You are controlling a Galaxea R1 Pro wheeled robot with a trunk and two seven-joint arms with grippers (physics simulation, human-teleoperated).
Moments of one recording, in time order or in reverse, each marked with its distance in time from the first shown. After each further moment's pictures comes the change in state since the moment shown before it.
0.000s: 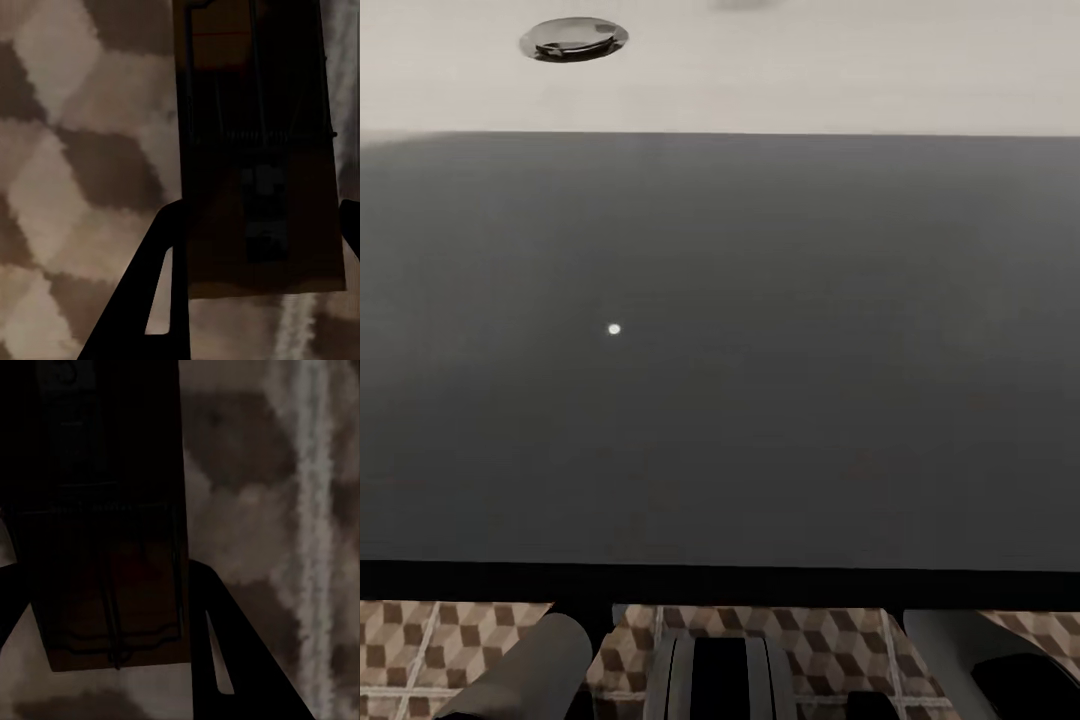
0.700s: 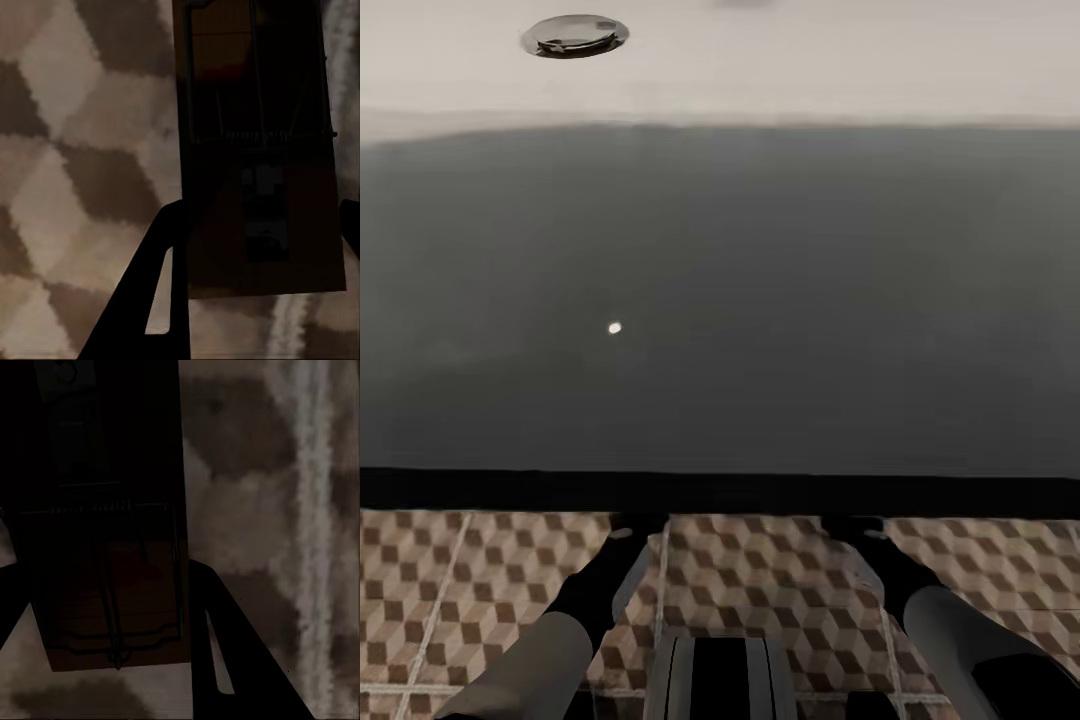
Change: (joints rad) left arm 0.000 -0.001 0.000 -0.027 0.002 0.001 0.000; right arm 0.000 0.000 0.000 0.000 0.001 0.000 0.001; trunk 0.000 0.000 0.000
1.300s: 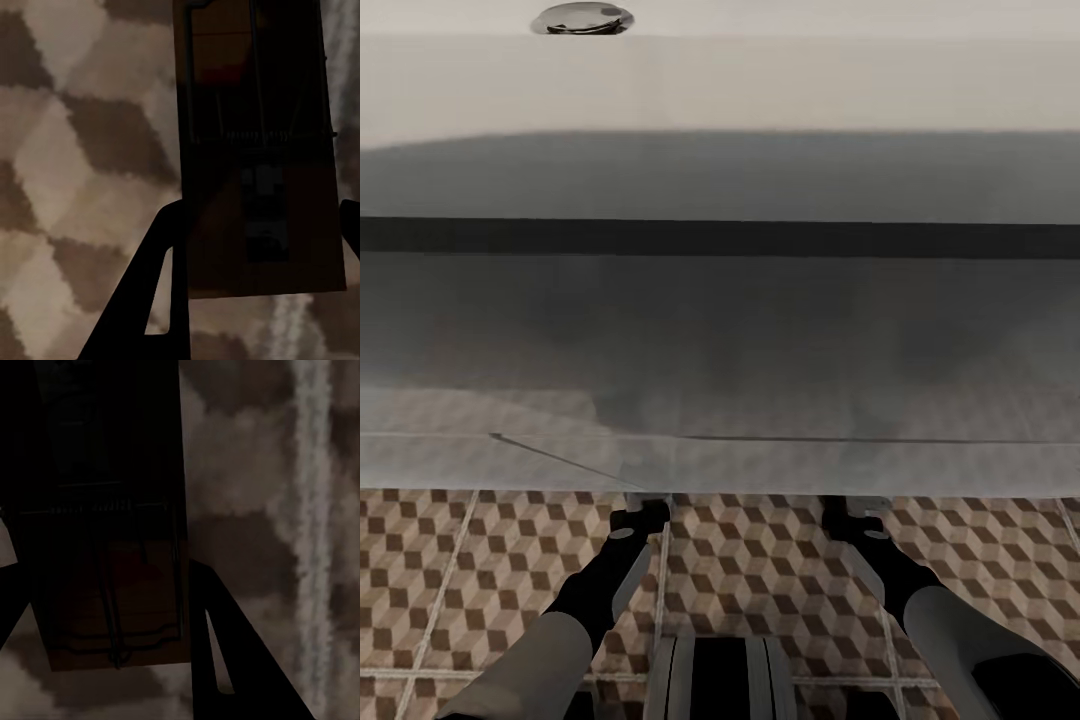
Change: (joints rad) left arm 0.000 0.001 -0.001 0.000 -0.001 0.001 0.001; right arm 0.000 0.000 0.000 0.000 0.000 0.000 0.000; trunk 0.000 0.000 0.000
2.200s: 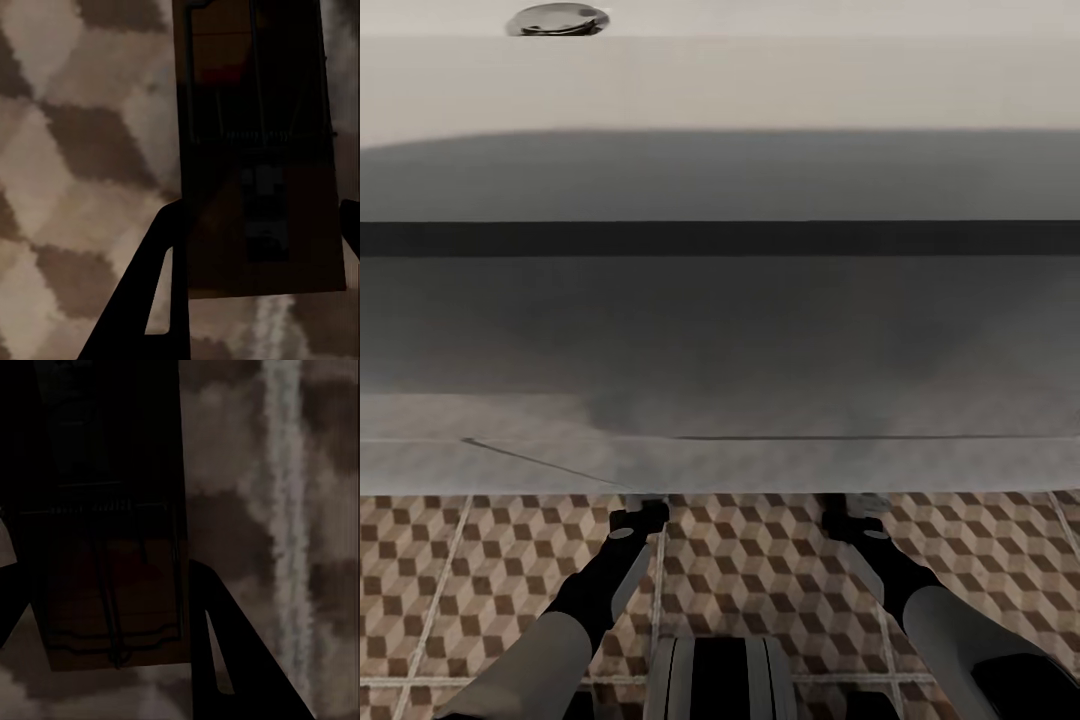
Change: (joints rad) left arm 0.000 0.002 0.000 0.000 0.000 0.000 0.000; right arm 0.000 0.003 -0.006 0.000 -0.010 0.005 -0.006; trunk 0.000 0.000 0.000
